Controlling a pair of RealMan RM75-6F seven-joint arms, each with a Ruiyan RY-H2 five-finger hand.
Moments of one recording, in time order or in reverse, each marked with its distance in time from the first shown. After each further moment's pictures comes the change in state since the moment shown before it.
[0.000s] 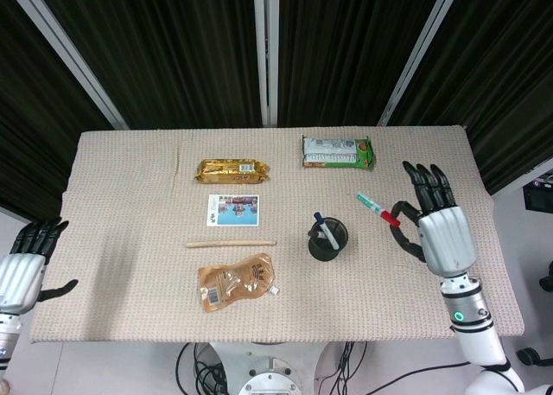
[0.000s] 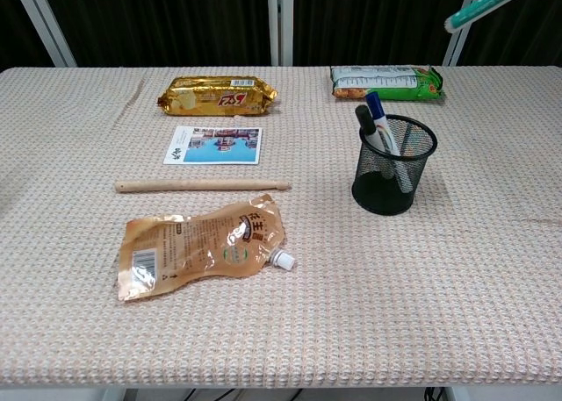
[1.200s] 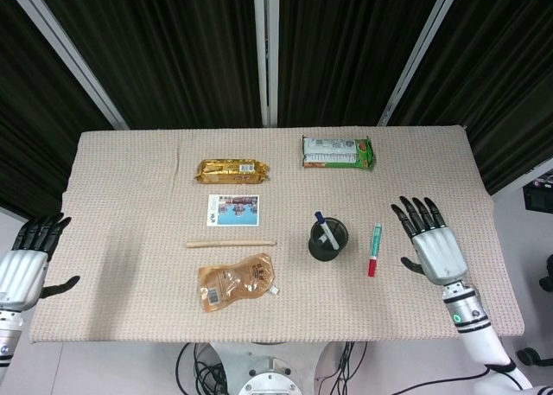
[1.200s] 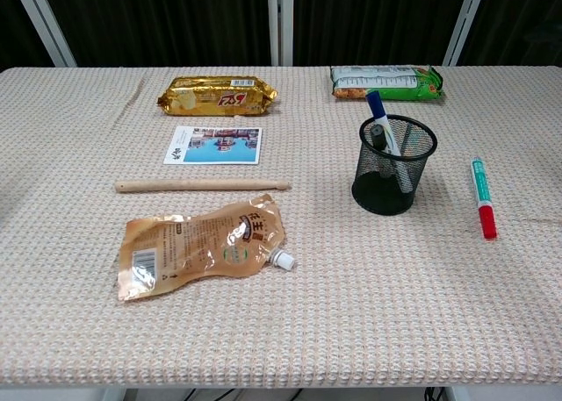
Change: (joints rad) left arm -0.010 0.003 -0.011 -0.017 0.004 0.011 0.030; right arm -0.038 -0.120 -0.139 0.362 0.006 -0.119 0.070
